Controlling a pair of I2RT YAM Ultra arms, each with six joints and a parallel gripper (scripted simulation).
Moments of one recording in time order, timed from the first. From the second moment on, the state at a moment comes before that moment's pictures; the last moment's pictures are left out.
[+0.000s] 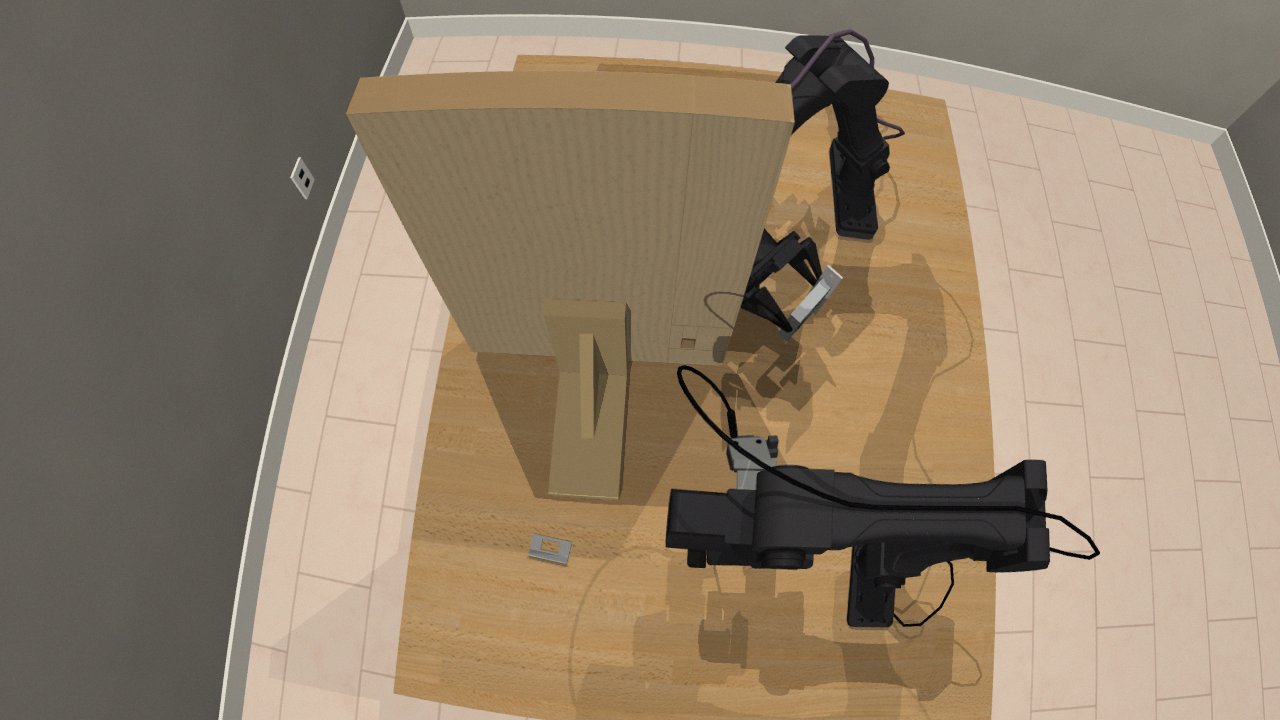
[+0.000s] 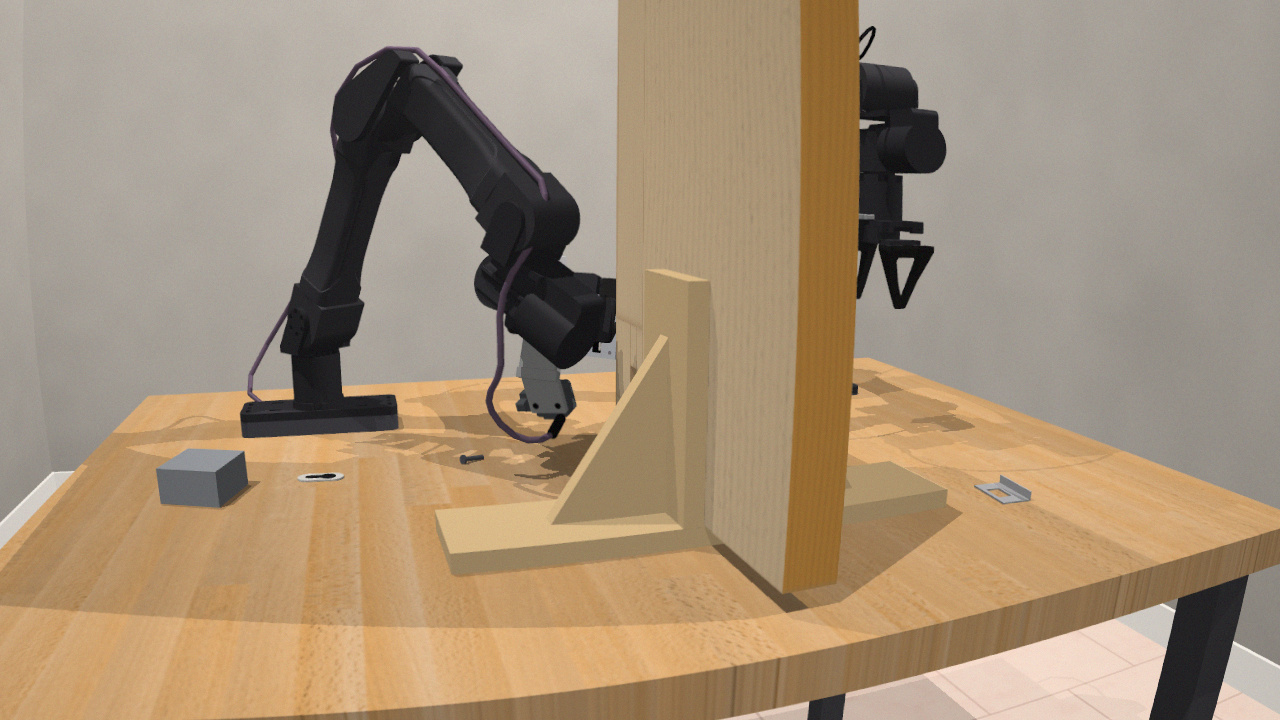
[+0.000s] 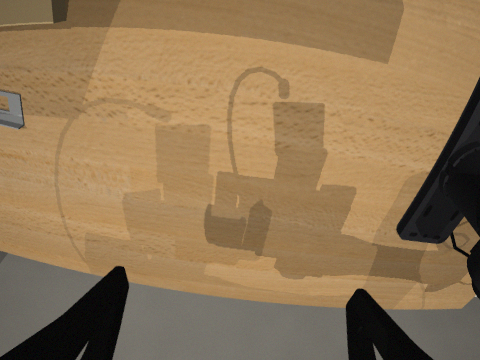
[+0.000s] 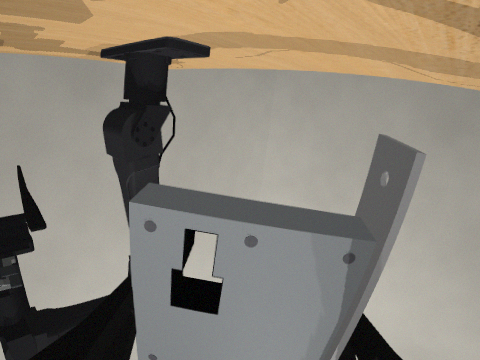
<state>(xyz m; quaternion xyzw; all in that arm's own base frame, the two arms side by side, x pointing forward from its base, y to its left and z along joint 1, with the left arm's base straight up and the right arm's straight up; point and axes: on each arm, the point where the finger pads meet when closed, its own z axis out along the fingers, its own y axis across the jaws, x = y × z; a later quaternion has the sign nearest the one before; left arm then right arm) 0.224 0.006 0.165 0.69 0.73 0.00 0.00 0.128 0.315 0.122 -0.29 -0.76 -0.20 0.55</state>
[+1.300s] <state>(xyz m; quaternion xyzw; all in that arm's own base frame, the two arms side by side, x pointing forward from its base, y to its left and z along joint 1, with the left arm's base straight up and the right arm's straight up) 0.224 0.006 0.165 0.69 0.73 0.00 0.00 0.125 0.312 0.077 -0.30 -0.75 -0.19 0.56</state>
